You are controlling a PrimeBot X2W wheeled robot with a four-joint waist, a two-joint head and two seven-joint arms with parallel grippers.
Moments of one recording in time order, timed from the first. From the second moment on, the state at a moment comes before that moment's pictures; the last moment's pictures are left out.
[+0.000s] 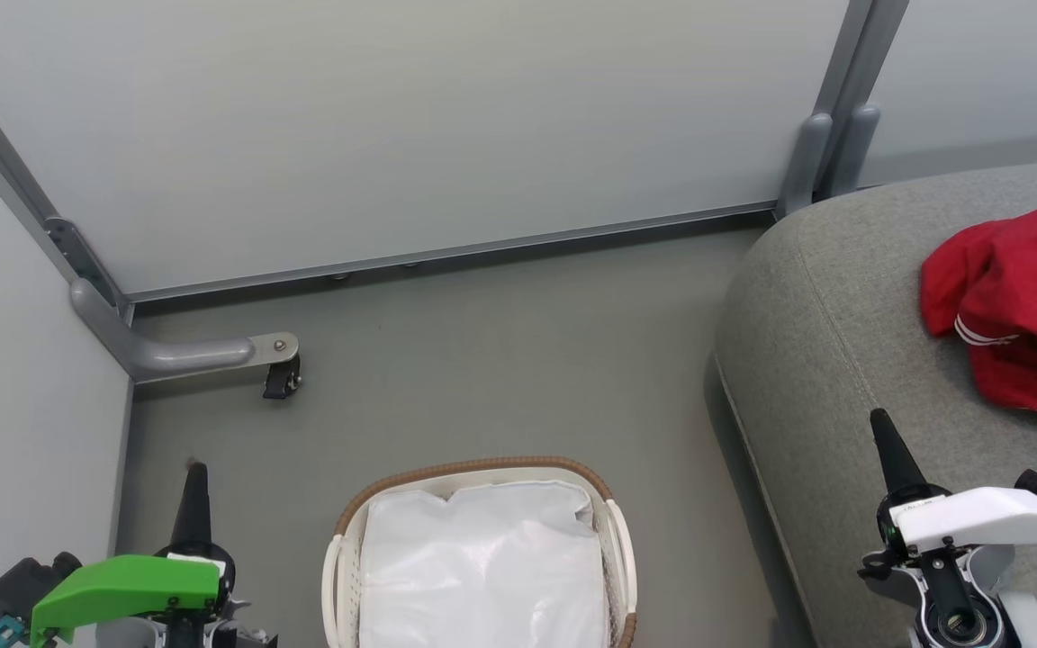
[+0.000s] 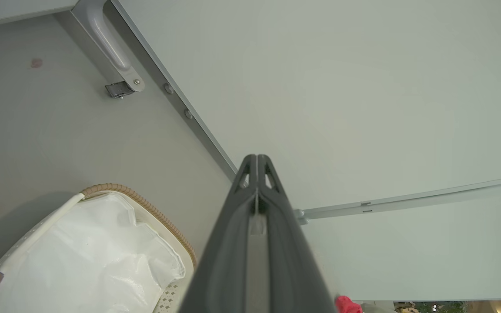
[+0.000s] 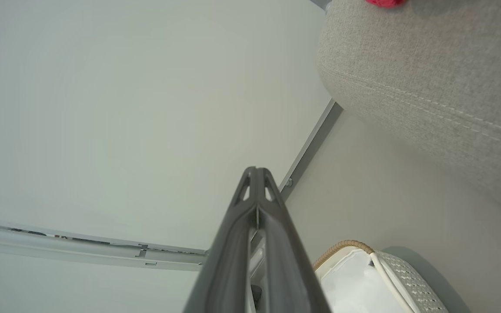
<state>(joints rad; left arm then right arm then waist) -0.07 0.04 0.08 0.31 -1.21 -0.12 0.00 -0.13 -0.04 -0.08 0.30 1.19 0.13 0.00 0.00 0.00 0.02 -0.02</state>
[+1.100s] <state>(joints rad) -0.09 0.05 0.10 0.27 -1.47 -0.12 0.08 -0.12 -0.05 -0.10 0.27 1.47 0.13 0.08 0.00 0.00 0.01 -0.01</state>
